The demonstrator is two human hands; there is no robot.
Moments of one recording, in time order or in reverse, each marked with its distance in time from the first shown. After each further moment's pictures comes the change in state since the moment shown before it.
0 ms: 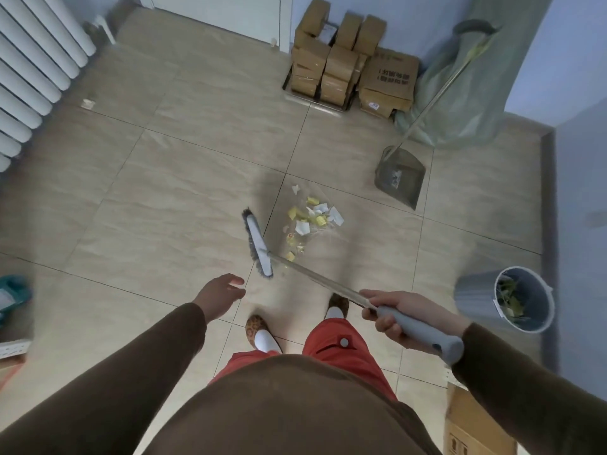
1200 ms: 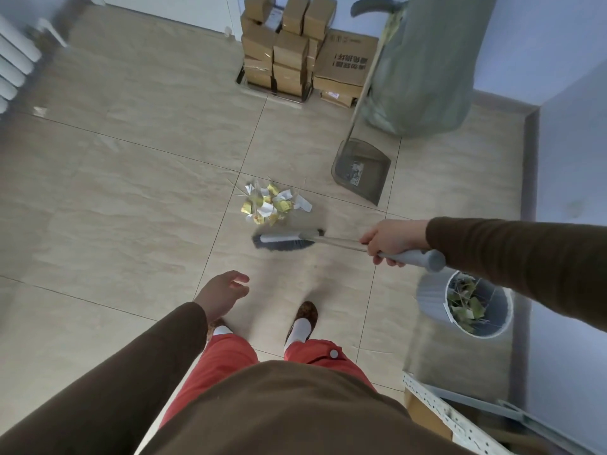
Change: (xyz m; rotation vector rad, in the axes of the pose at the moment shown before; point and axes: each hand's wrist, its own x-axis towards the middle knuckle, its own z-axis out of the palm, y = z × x) left_hand 0.024 0.193 0.201 0.065 0.008 0.029; right_hand -0.027 -0.218 -0.216 -1.208 0.232 -0.076
